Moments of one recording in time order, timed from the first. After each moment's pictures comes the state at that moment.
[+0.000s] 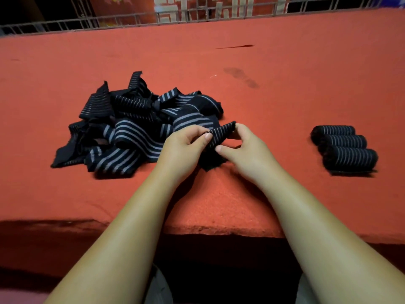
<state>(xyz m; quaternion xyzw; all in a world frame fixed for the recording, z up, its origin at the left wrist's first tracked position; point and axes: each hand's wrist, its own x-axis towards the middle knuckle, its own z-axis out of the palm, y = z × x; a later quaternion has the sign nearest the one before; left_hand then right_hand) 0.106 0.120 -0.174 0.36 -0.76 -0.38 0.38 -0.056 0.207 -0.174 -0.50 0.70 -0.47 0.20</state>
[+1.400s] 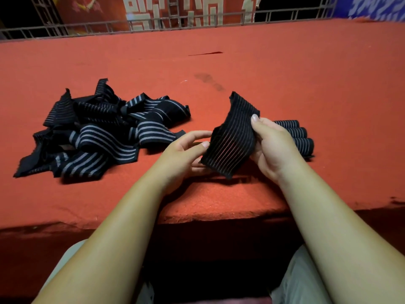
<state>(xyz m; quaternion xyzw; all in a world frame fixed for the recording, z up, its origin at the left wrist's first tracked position) 0.062 0.178 -0.173 0.25 -0.64 -0.67 0.26 -0.125 0.292 -0.151 -0.27 0.52 -0.73 0.37</state>
